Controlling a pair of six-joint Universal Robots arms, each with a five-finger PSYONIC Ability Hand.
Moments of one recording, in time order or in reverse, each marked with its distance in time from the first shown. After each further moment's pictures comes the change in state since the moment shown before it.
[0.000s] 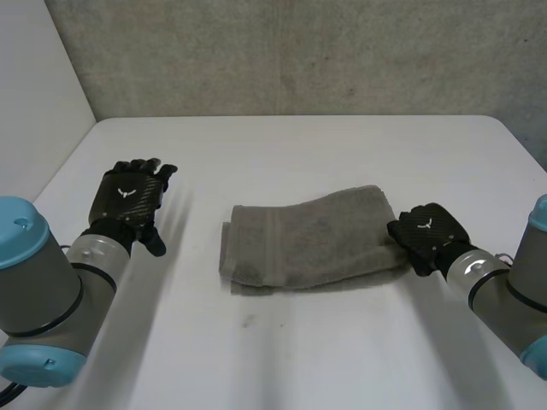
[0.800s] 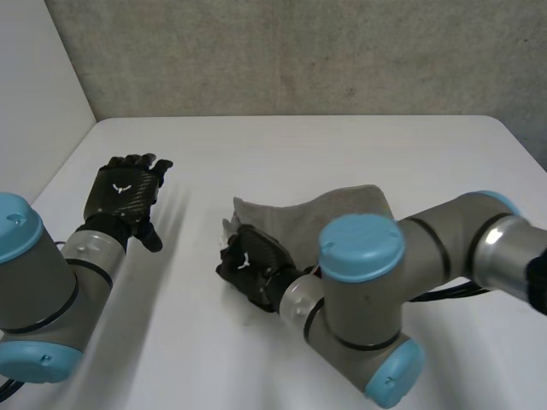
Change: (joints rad) left arm 0.013 0.011 0.005 -0.001 0.002 0.000; right arm 0.602 0.242 -0.443 0.149 0.074 -0.269; left_hand 0.000 0.000 0.000 0.001 0.000; right_hand -0.415 -0.447 -0.412 -0.411 -0.410
